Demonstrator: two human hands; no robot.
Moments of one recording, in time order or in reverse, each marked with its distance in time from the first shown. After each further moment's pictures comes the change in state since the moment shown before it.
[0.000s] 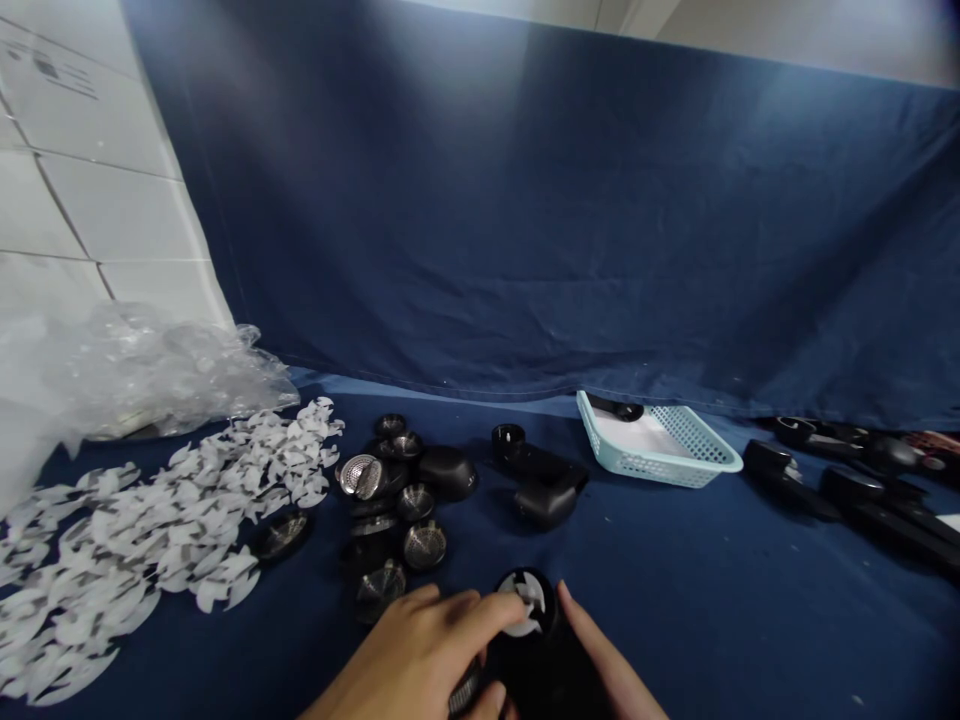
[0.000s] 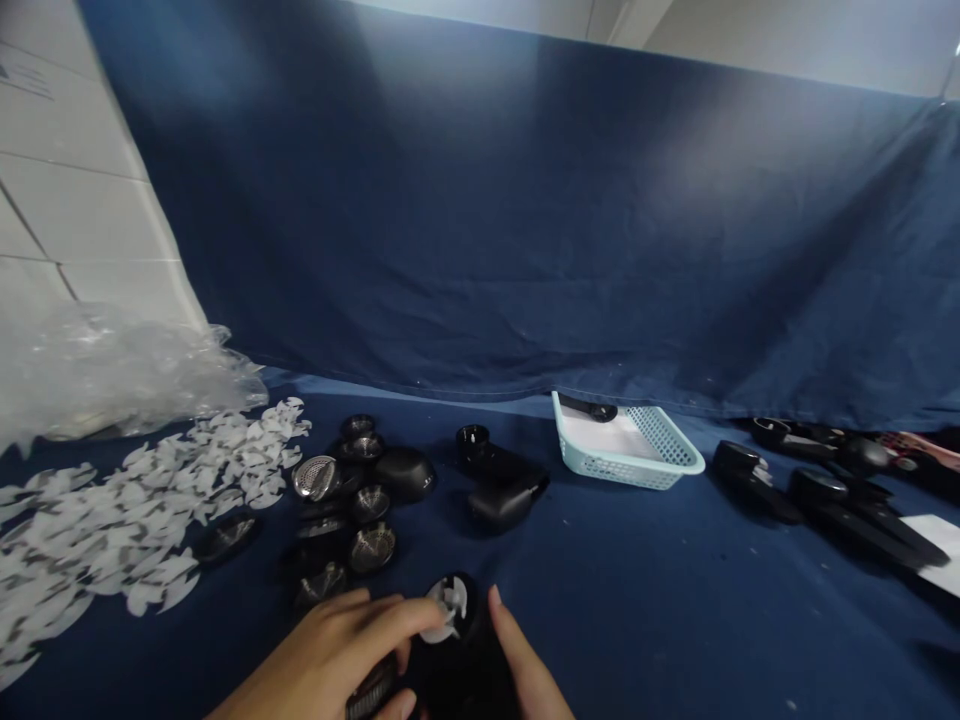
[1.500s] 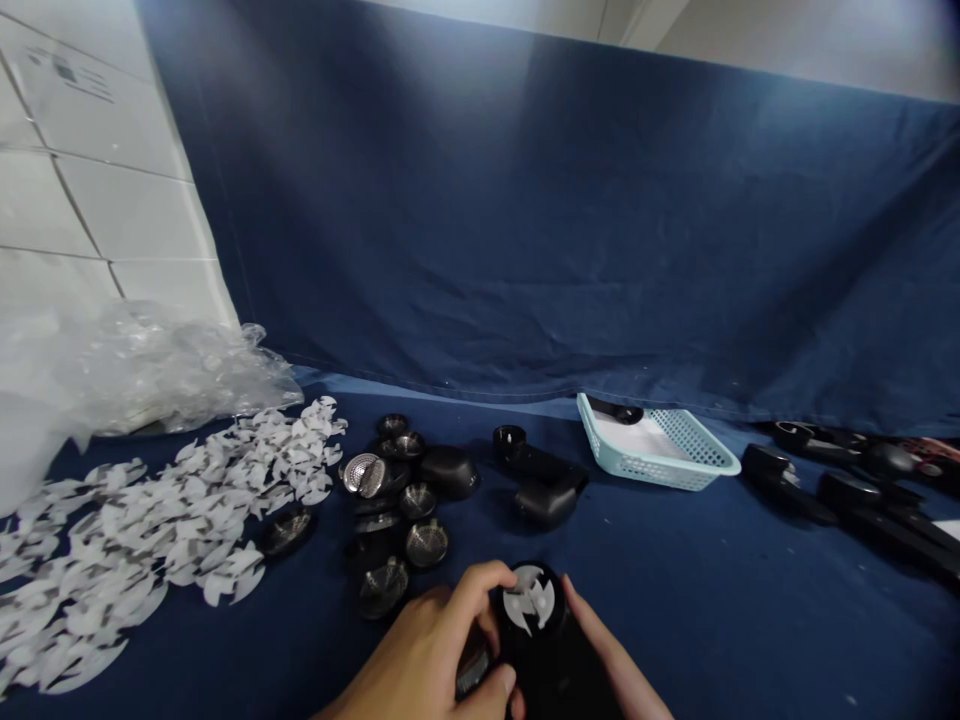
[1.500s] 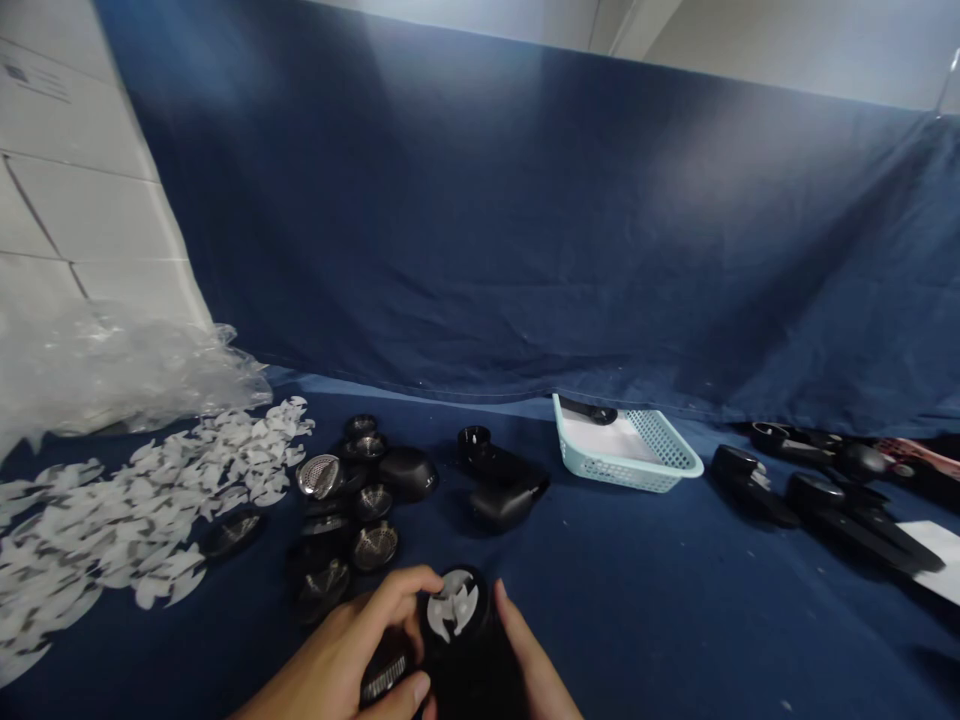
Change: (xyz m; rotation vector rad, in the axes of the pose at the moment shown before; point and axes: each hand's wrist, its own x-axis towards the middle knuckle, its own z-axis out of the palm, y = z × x) left_hand 0.004 -0.011 0.019 -0.259 -0.061 -0.028; right_hand -0.007 -0.004 0.011 -0.023 0.002 -0.019
